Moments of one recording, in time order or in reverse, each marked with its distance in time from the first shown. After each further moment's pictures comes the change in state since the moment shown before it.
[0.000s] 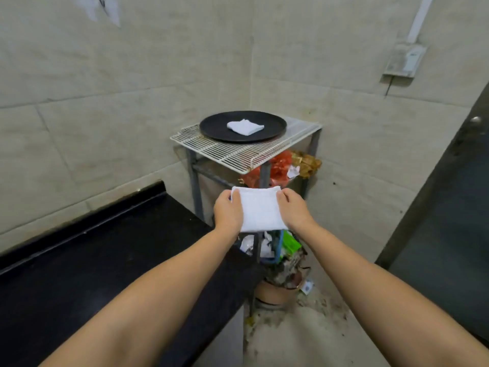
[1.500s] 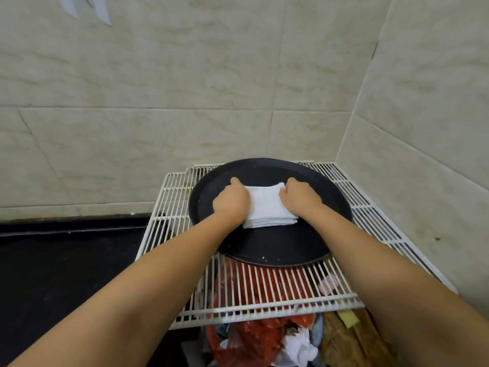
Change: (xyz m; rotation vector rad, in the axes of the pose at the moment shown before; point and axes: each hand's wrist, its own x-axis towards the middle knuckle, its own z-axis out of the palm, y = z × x) left_hand 0.413 0.048 0.160 0.829 0.416 -0.372; right_hand 0.535 -0.035 0.071 -0.594 -0.563 -0.558
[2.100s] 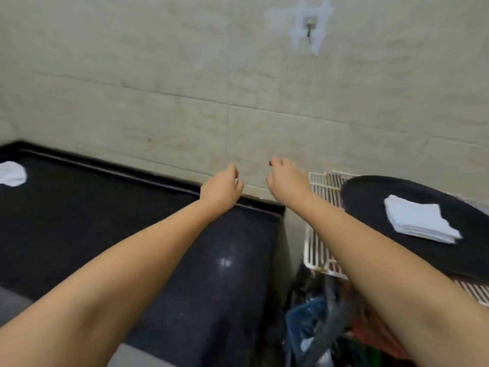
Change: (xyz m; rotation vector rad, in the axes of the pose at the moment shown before) left_hand -0.134 -0.287 -0.200 0.094 0.325 -0.111; right_hand -0.150 -0.328 0.063 -0.096 0.161 -0.628
